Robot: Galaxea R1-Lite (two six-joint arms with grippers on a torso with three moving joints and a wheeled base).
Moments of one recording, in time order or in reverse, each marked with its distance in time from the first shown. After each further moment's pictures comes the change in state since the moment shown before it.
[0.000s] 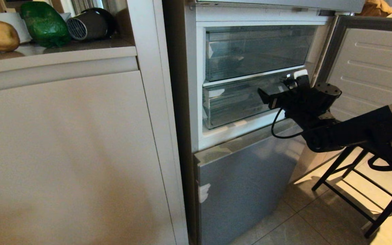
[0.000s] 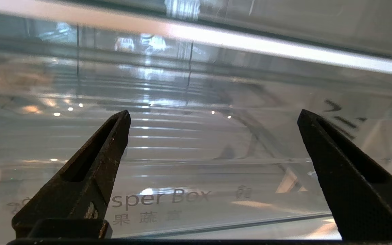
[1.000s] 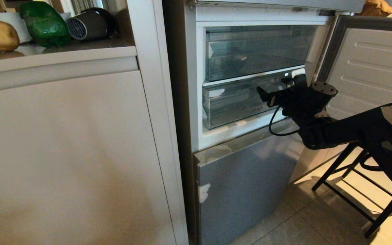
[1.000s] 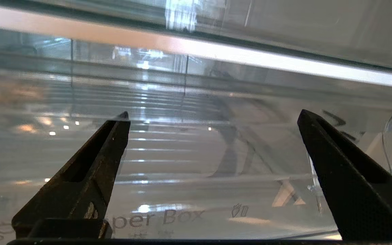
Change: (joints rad) left arm 0.000 0.000 0.000 0.000 0.000 0.000; right arm -0.001 0.051 -0.102 0.017 -0.001 0.000
